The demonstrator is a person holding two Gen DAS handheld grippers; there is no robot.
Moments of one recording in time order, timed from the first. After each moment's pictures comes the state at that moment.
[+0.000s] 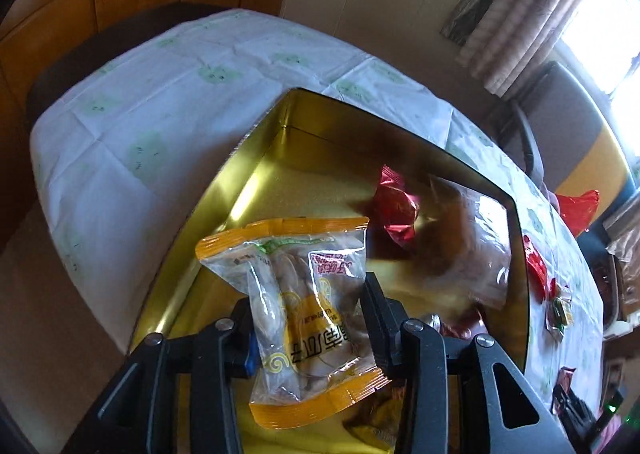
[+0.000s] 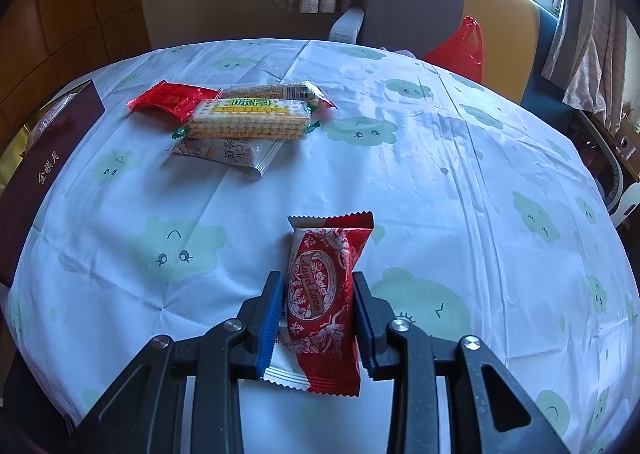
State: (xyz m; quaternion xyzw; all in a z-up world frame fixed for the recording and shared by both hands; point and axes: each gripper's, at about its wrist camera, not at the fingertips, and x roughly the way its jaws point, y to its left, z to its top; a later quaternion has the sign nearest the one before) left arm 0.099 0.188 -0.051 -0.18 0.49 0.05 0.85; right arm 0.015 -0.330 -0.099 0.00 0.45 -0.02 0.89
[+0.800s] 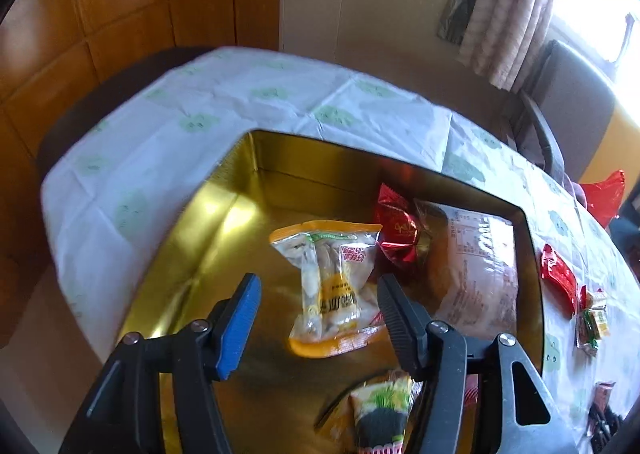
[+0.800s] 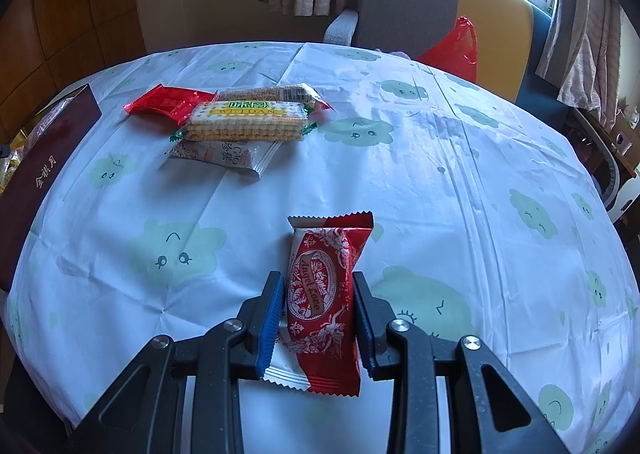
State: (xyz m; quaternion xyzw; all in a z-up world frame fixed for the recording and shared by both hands) left arm 0.125 0.136 -0.038 -0.09 0.45 0.09 0.89; right arm 0.013 -0.328 -0.099 0.00 0.45 -0.03 0.89
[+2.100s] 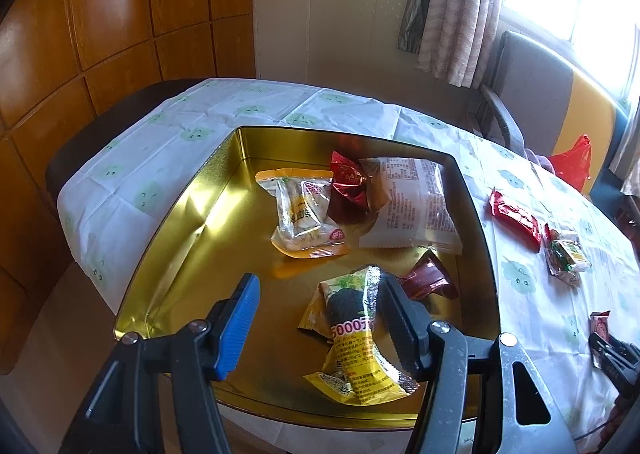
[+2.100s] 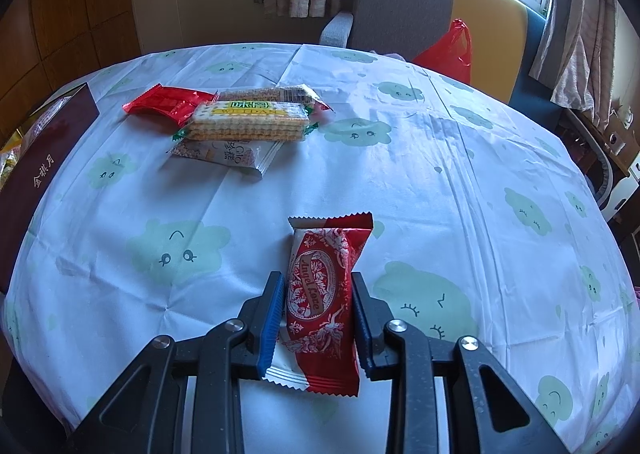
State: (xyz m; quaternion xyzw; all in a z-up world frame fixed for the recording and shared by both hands) left arm 0.033 0.099 -0.027 -0.05 0.41 0.06 0.91; right arm 0.012 -0.321 -0.094 0.00 0.45 -0.04 0.89
